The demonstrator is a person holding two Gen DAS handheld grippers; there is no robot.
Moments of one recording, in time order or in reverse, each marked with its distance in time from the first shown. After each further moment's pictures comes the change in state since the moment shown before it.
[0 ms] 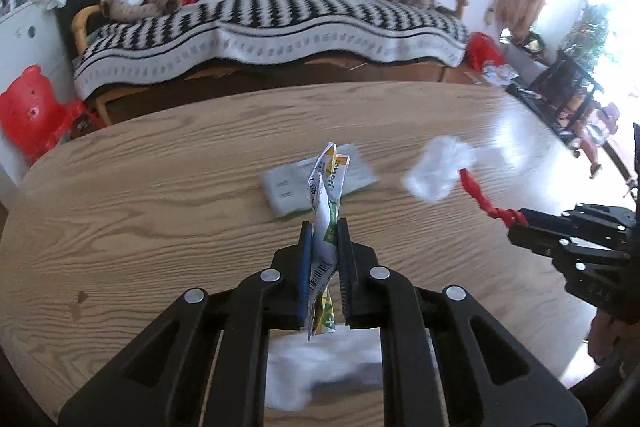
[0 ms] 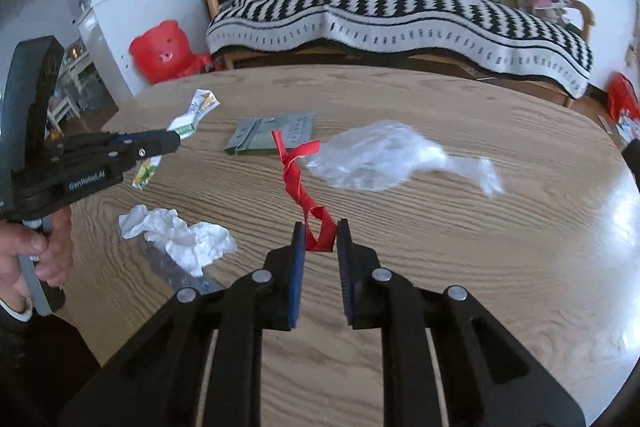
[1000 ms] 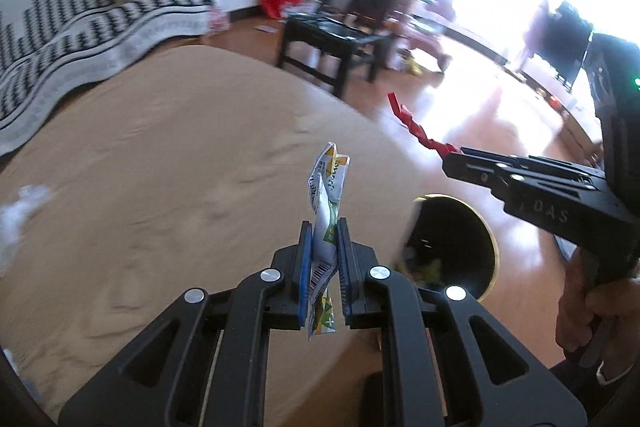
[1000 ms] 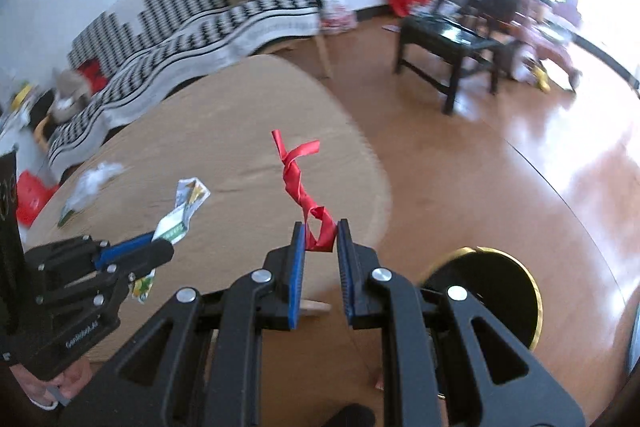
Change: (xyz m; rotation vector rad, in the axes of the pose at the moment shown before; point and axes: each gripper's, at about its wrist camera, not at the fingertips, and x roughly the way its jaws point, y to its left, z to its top) left arm 0.028 -0.435 -0.066 0.461 0.111 -0.469; right arm -0.262 -0.284 -0.243 0.623 -0.112 -0.450
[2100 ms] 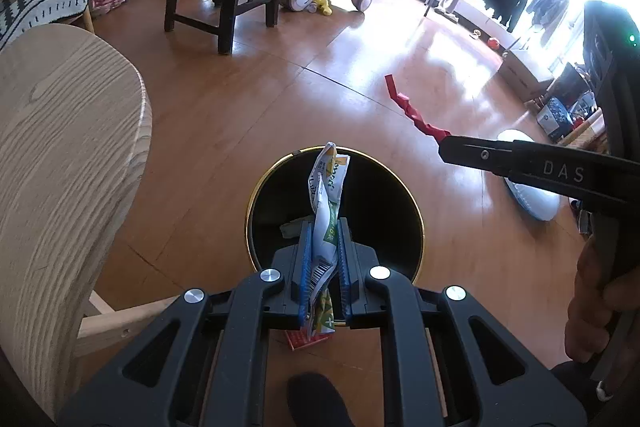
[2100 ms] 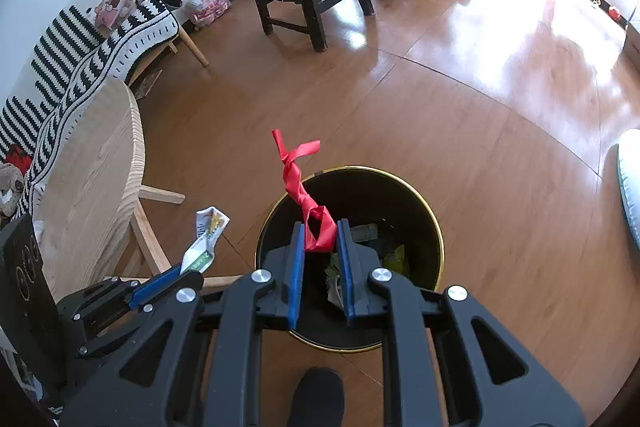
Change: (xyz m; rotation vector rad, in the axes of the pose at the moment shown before) left arm 0.122 -0.140 -0.015 0.120 0.172 -0.226; right arm -0.015 -0.180 -0.066 0.354 0.119 -0.177
